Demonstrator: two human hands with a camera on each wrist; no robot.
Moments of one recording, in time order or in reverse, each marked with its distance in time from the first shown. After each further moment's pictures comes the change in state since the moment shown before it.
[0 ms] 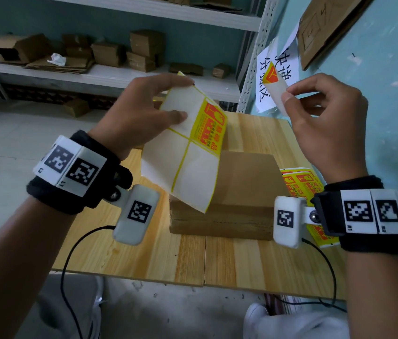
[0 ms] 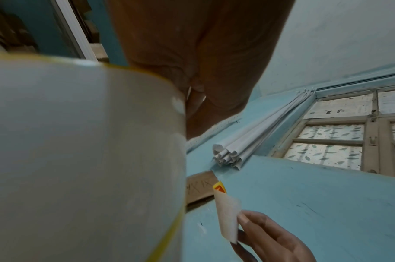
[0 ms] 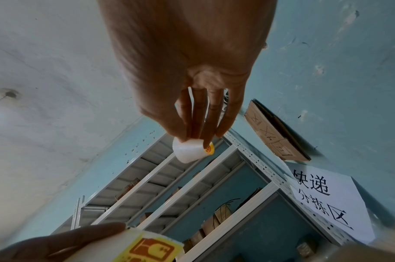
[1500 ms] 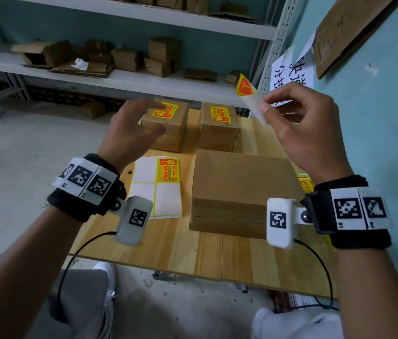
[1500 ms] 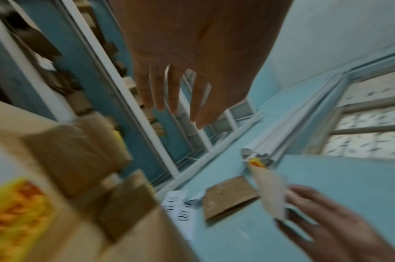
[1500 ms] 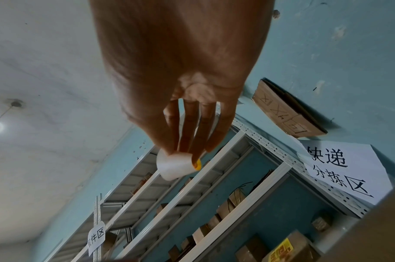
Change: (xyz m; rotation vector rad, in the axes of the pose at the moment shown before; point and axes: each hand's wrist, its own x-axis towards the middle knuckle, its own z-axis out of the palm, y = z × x) left_hand -0.016 -0.058 -0.042 0.277 0.246 -0.057; right_hand -0.009 -0.034 0.024 0.145 -0.201 -0.038
